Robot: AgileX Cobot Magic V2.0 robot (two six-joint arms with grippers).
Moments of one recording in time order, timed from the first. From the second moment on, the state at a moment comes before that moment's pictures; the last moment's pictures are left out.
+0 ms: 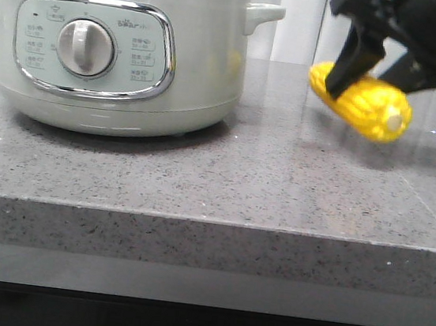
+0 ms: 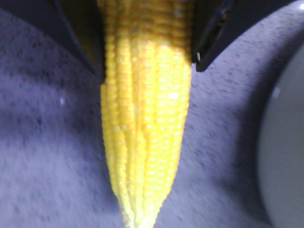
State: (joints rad) left arm -0.45 0.35 -0.75 -0.14 0.94 0.13; right arm 0.19 1.60 -1.22 0.45 0.60 -0.16
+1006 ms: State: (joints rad) left arm -0.45 0.35 -0.75 -0.14 0.94 0.13; right arm 0.58 1.87 -1.77 0.45 0.63 -0.28
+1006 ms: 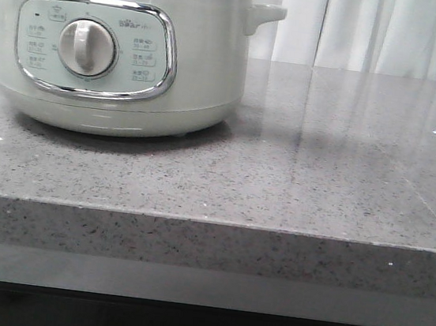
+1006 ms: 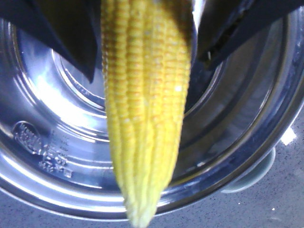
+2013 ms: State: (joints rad) left arm -0.45 0.42 -0.81 -0.13 0.93 0.13; right arm 0.24 1.49 -1.48 0.38 0.64 -0.28
